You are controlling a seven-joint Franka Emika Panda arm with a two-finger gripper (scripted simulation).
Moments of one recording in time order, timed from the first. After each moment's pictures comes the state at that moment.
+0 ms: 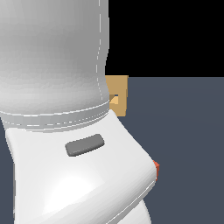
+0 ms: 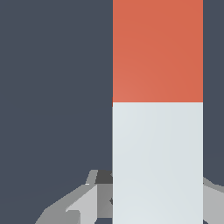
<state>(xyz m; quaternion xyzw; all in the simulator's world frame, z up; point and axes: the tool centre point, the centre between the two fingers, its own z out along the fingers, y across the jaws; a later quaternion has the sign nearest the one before) -0.046 -0.196 0.019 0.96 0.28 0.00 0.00</state>
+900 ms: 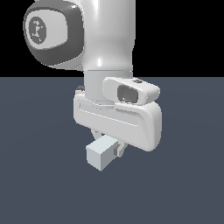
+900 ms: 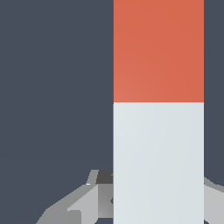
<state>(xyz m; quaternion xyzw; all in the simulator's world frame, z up) -0.007 -0.085 0.047 0.90 0.45 0.00 0.00</state>
